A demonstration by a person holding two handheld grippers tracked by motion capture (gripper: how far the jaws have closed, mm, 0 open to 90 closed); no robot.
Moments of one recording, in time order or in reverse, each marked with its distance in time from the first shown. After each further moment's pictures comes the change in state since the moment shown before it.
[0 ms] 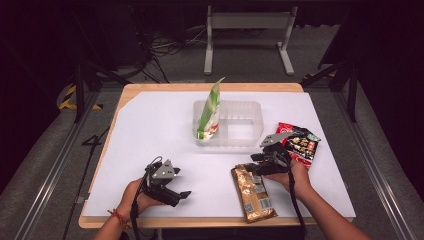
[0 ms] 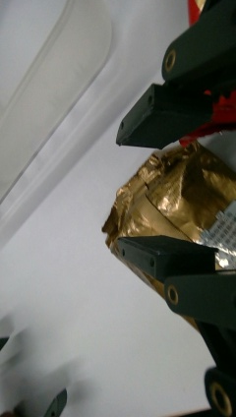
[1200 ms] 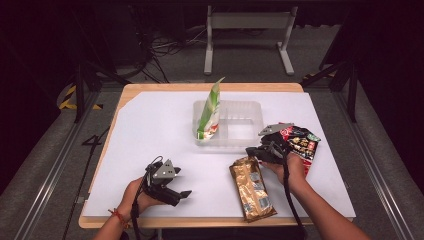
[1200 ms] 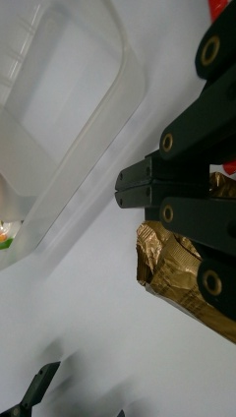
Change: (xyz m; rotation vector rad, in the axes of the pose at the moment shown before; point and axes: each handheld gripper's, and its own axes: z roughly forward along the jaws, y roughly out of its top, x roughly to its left) left arm 0.002 0.001 0.000 -0.017 -0.005 -0.010; right arm 0.001 0.025 -0.006 -0.052 -0.087 0.078
